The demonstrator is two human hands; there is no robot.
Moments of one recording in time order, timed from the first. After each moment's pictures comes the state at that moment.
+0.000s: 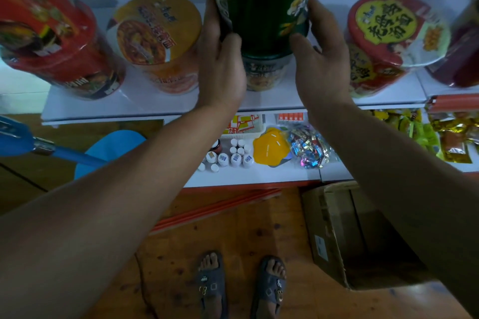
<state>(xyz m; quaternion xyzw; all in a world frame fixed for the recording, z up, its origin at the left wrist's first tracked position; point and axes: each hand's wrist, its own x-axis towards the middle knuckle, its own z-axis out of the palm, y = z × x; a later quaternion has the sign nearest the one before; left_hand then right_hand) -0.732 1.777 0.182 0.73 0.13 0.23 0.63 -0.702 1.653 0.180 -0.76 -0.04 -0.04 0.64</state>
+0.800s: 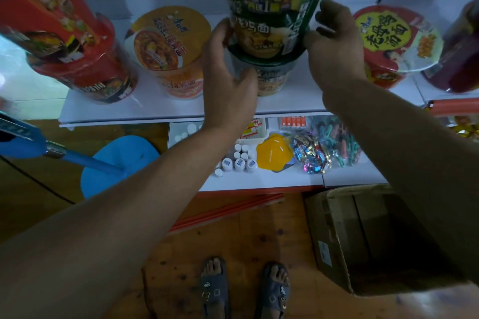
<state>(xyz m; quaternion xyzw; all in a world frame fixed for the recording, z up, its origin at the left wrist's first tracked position) -0.759 1.771 0.182 0.75 0.12 0.24 0.60 -0.689 1.644 0.210 -0.79 0.00 -0.01 0.61</state>
